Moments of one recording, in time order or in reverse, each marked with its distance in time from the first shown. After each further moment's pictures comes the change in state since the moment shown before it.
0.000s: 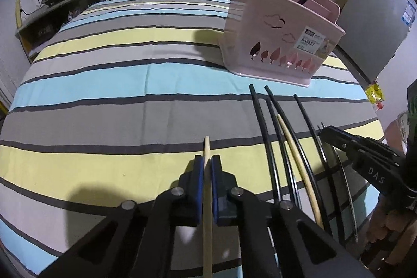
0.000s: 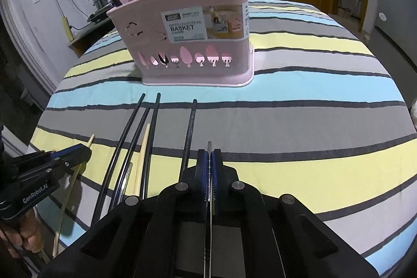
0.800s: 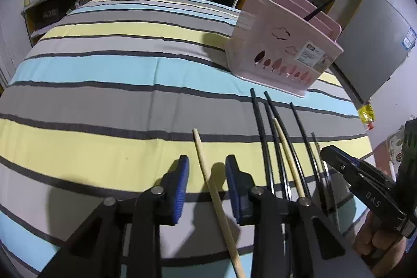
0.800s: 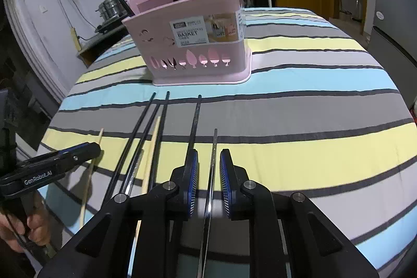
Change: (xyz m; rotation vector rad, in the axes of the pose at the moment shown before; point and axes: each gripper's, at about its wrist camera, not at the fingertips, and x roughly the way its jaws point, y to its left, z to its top) left arm -0.008 0.014 -0.014 -0.098 -0.039 -0.051; right arm -0.009 0.001 -0.022 0.015 -0.041 0.029
